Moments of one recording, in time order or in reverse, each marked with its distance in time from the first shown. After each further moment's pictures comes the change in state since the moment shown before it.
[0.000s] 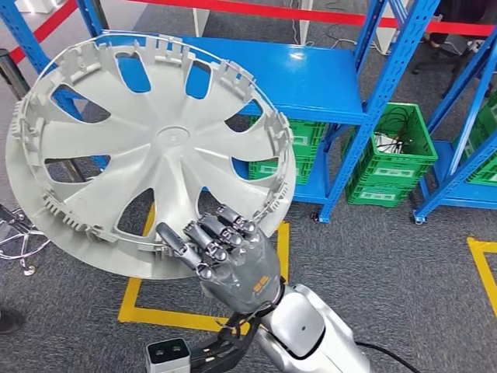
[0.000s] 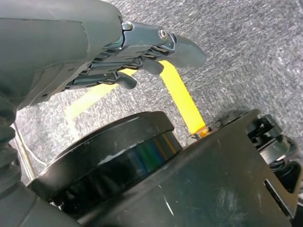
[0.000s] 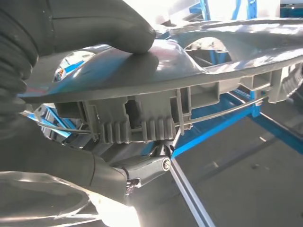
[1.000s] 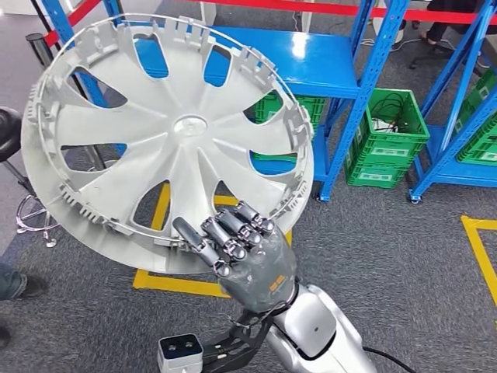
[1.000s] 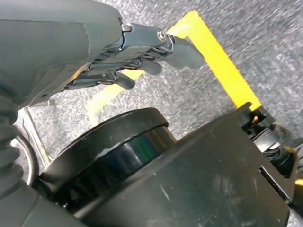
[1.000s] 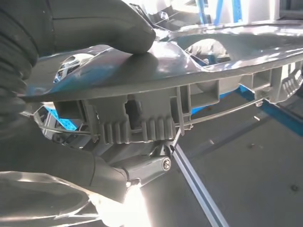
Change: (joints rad) left arm -0.022 0.000 -0.050 0.001 -0.028 -0.034 0.025; right arm 0.049 0.020 -0.082 -0.054 0.000 0.000 -0.071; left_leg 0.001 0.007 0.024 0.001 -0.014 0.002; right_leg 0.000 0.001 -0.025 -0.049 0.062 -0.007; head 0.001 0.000
